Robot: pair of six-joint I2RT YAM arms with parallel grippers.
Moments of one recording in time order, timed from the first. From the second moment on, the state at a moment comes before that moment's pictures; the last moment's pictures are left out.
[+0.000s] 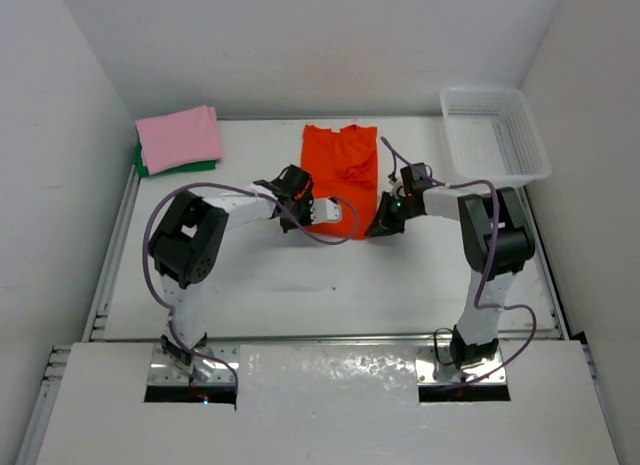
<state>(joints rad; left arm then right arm) -0.53 1.96 1.26 -0.42 0.16 0.94 0.20 1.97 1.06 -0.24 -0.53 0.49</state>
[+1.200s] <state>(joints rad) -0.42 1.68 1.42 -1.08 0.52 0.71 0.30 1.60 1.20 -0.79 -0.62 0.34</state>
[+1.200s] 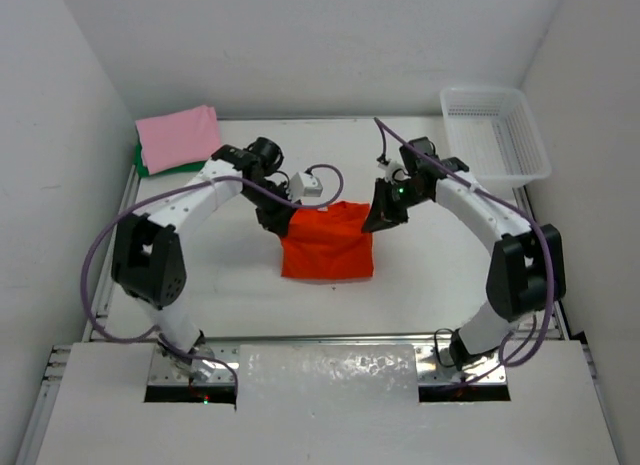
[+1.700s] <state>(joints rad) -0.32 1.99 1.73 -0.99 0.52 0.57 0.22 1.91 1.43 -0.70 -0.61 0.35</state>
